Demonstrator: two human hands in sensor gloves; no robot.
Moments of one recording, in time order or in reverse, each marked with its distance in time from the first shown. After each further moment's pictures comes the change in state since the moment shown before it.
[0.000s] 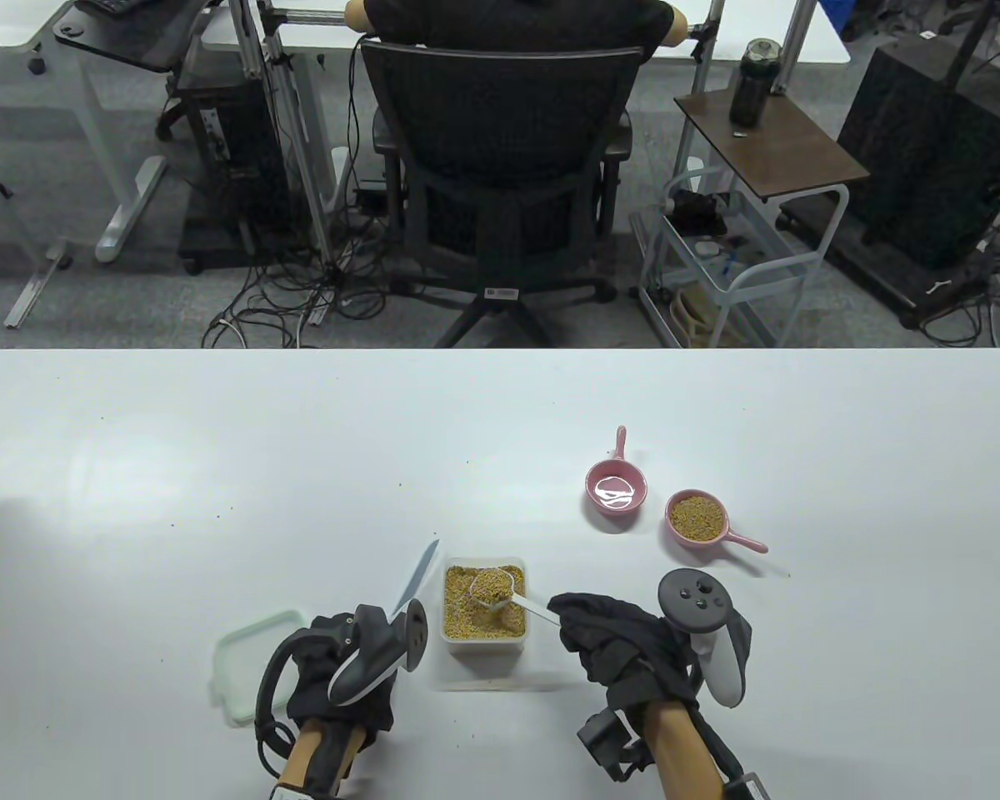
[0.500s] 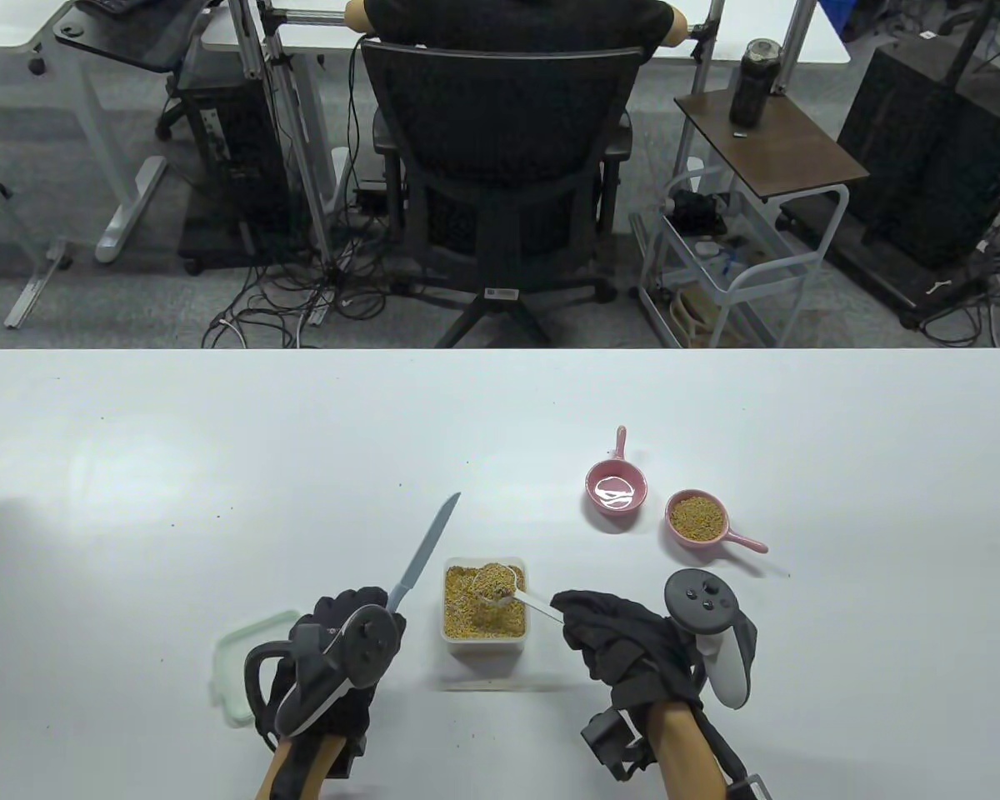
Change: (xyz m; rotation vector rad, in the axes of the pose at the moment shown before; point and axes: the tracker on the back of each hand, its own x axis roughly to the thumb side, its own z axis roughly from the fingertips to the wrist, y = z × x) left_hand -0.031 0.026 0.030 0.379 -0.148 0.468; right_hand 0.001 -0.003 0.002 -0.008 -0.019 -0.021
